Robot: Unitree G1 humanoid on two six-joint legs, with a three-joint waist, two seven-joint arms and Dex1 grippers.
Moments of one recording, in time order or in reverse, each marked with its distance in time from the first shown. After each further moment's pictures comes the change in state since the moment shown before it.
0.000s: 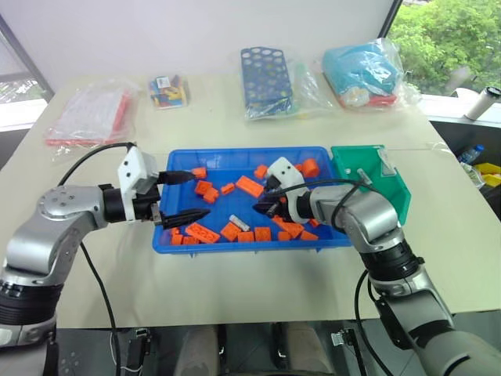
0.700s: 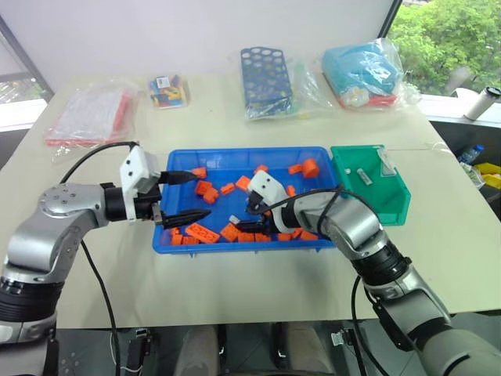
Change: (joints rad) left arm -0.006 0.007 -0.002 -0.028 -0.002 0.029 0.006; right arm -0.001 -0.011 0.164 0.068 -0.032 -0.132 0.054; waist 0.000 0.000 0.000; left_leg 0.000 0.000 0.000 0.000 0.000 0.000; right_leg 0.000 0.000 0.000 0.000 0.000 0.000
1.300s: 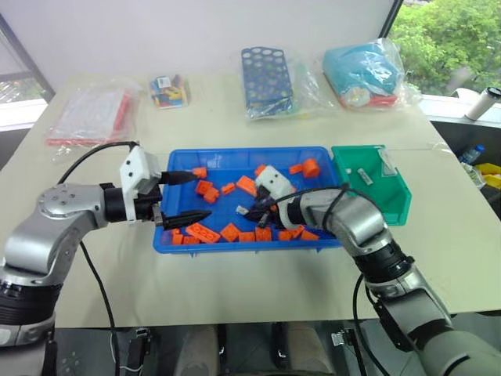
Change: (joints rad) left arm -0.005 -0.030 -0.012 0.006 0.003 -0.014 0.002; right arm -0.028 0.003 -0.284 -0.053 0.112 0.145 0.009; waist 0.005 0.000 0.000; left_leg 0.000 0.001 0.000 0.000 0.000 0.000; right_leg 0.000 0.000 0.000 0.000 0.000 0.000
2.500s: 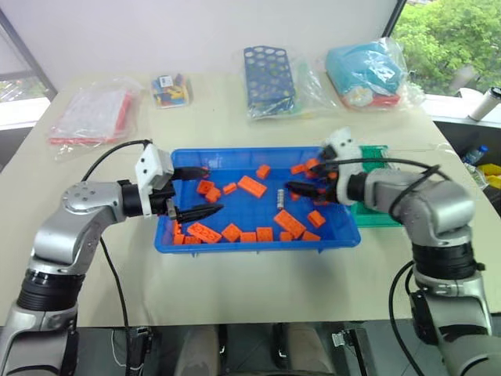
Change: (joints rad) left arm -0.048 -0.053 -0.030 0.068 0.042 -0.047 0.012; right arm 0.061 -0.148 -0.088 -0.077 0.059 0.033 -0.147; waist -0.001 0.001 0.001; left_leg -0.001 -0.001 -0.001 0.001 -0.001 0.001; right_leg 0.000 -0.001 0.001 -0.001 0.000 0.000
